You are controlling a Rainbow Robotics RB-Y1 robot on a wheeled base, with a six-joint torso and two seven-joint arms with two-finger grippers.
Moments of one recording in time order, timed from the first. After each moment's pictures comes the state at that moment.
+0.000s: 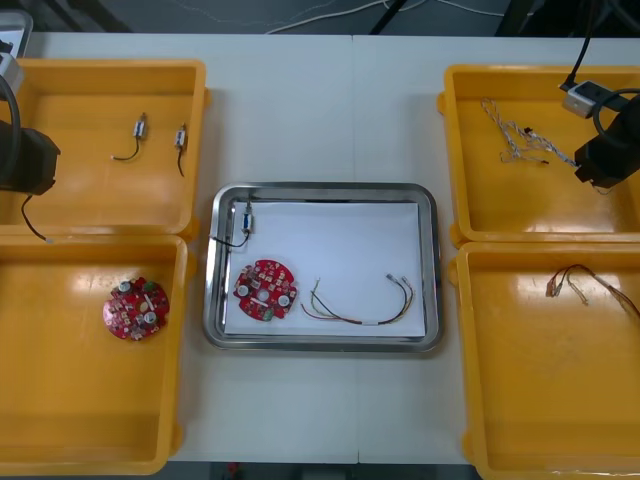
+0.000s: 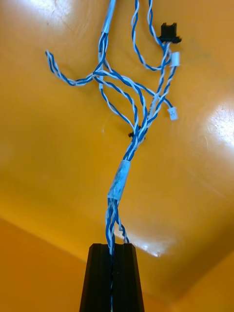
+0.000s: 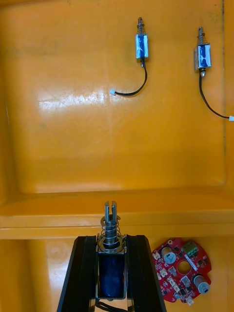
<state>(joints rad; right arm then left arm) -0.85 -0.77 0.02 -1.09 -0.75 1.58 2.18 -0.46 0.66 0.24 -2.11 0.53 1.91 -1.40</state>
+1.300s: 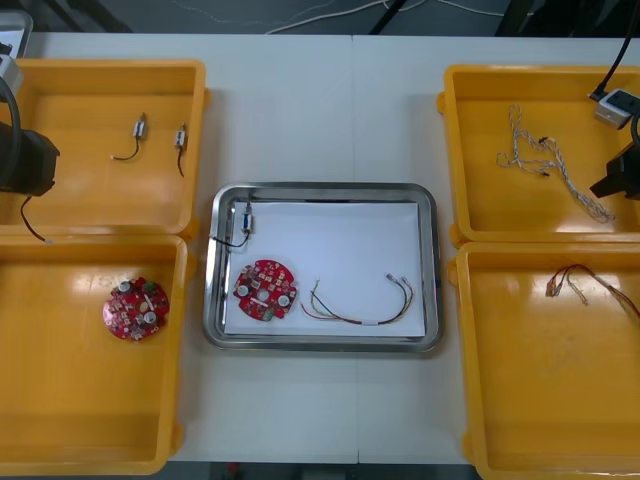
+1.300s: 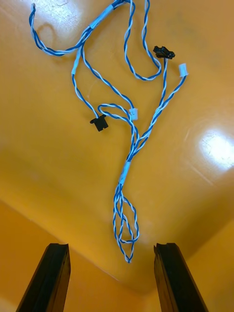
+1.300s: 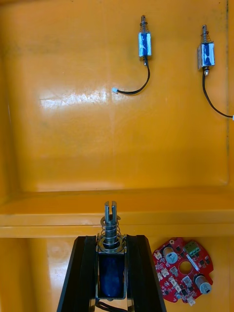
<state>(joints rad) -0.75 -0.81 -0.10 -1.12 -0.81 1.54 2.37 -0.45 0.65 0.24 -2.11 0.52 1.91 -1.40</state>
